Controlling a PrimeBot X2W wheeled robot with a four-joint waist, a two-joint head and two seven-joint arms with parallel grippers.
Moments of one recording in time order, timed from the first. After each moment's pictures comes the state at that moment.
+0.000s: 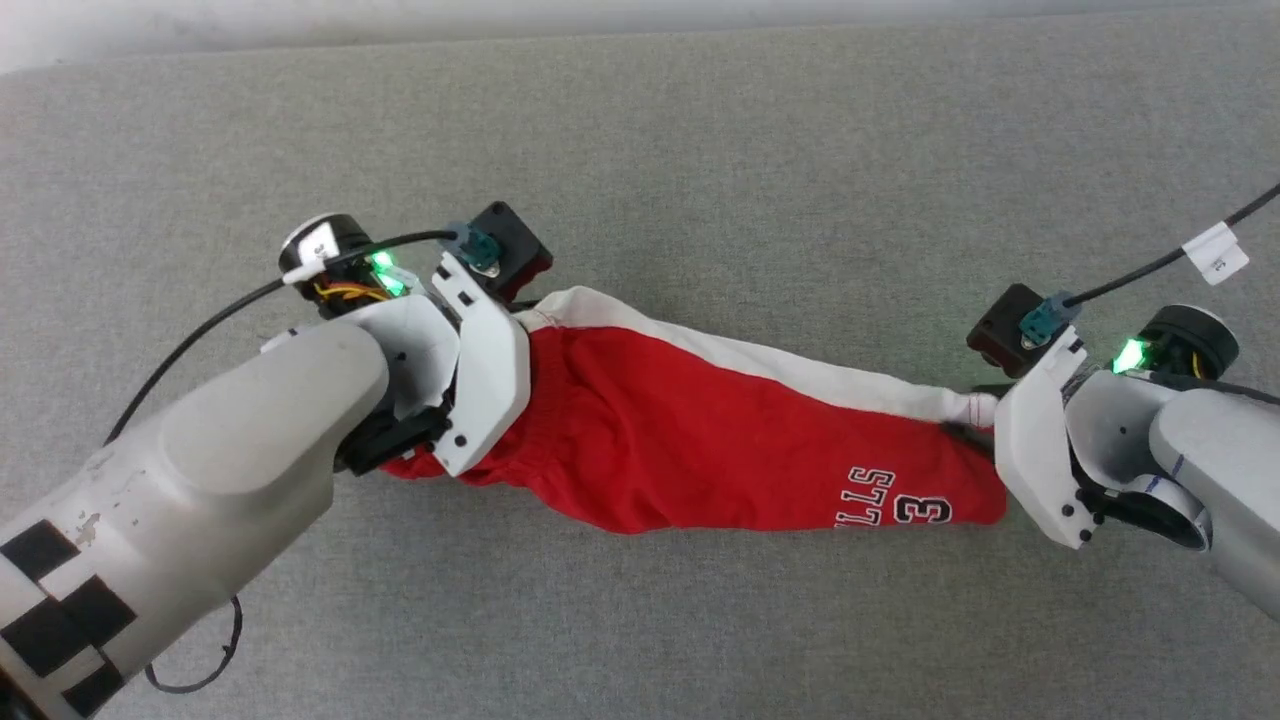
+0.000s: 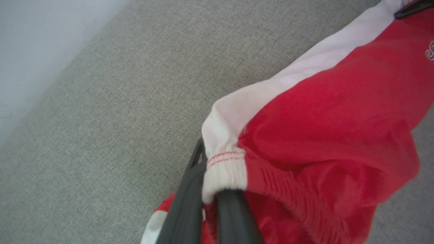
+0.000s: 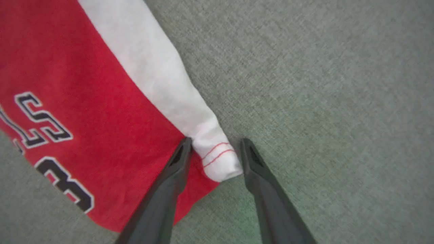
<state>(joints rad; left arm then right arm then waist) -1.07 0.59 -1.28 0.38 -0.85 -0.12 0.29 -0.86 -0.70 1.16 0.38 0.84 0.13 0.45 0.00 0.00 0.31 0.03</state>
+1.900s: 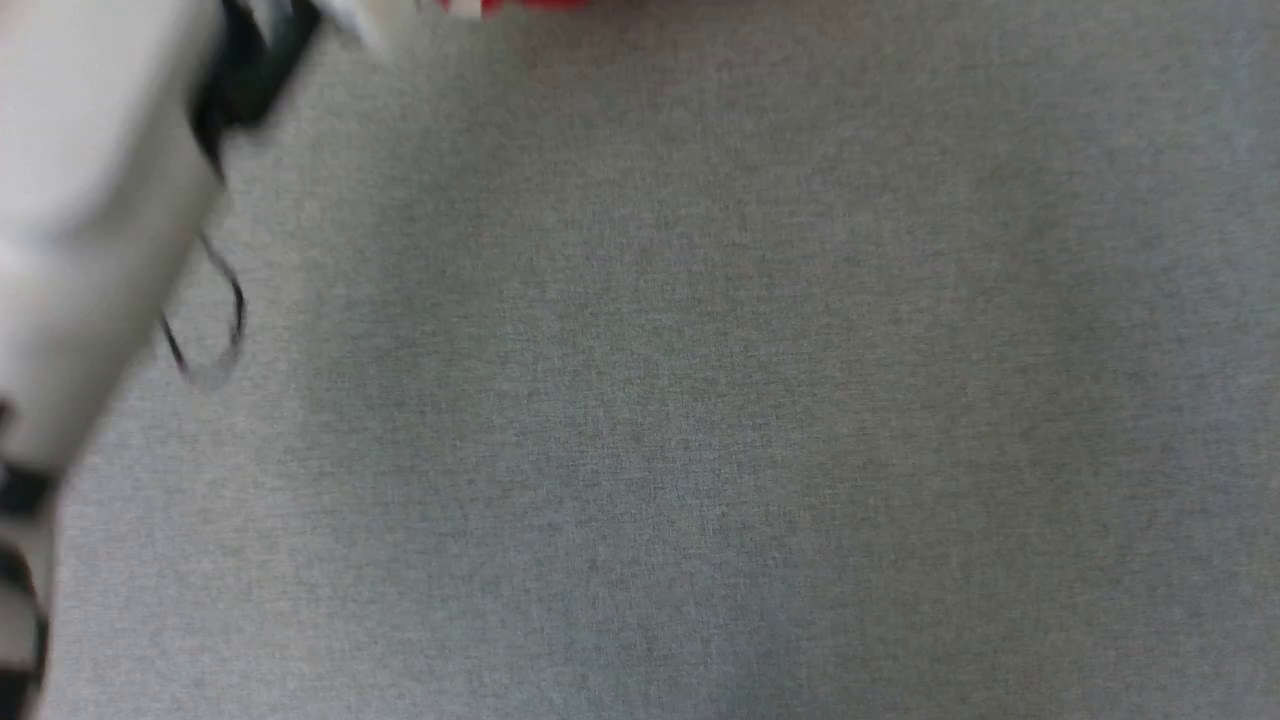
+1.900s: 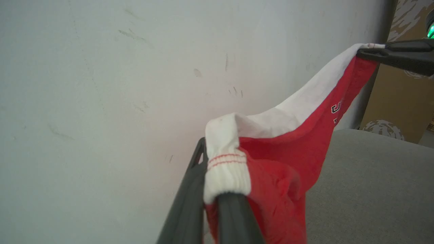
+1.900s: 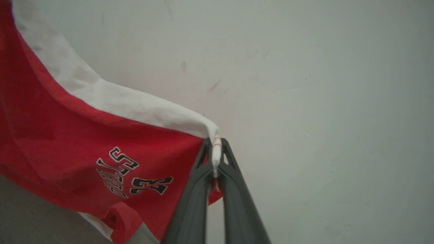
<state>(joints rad) -1.40 0.51 -0.94 0.54 -0.82 -0.10 -0.26 -1.32 -0.54 0.61 0.56 0.22 0.13 -0.26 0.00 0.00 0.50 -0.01</state>
